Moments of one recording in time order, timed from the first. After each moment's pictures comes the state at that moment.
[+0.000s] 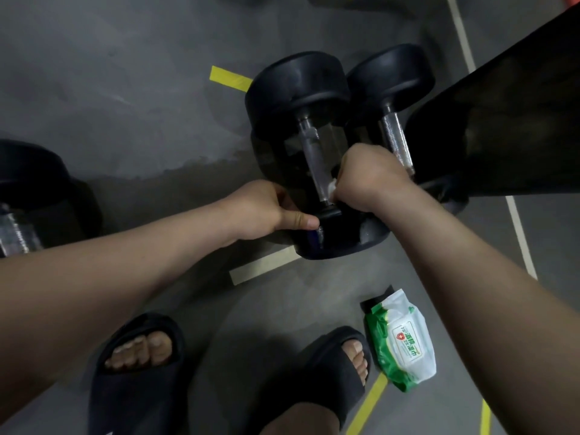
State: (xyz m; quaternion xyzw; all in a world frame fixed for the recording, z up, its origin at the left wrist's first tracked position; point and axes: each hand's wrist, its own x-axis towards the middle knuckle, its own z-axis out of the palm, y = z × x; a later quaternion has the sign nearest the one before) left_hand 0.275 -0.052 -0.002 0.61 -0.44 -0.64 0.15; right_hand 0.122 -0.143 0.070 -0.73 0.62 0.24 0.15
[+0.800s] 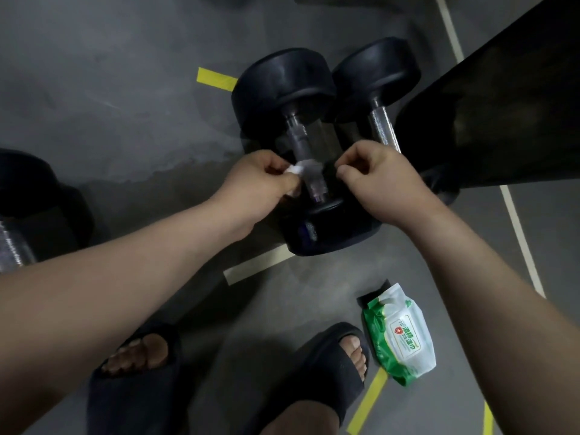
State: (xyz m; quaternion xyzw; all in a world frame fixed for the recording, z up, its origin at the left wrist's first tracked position) left_hand 0.255 -0.062 0.006 0.64 -0.27 -0.62 0.37; right_hand 0.080 -0.124 0.080 -0.72 0.63 -0.01 0.31
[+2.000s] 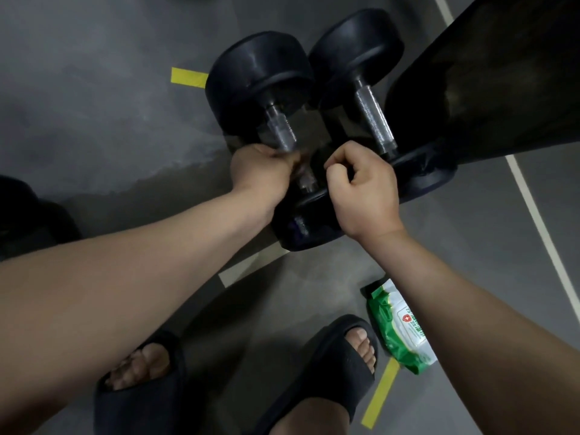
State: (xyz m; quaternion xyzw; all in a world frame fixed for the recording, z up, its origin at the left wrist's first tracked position) left_hand 0.211 -0.090 0.009 0.72 -0.16 -0.56 0.39; right_hand 0.073 -0.088 0.044 -0.69 0.64 -0.21 0.25
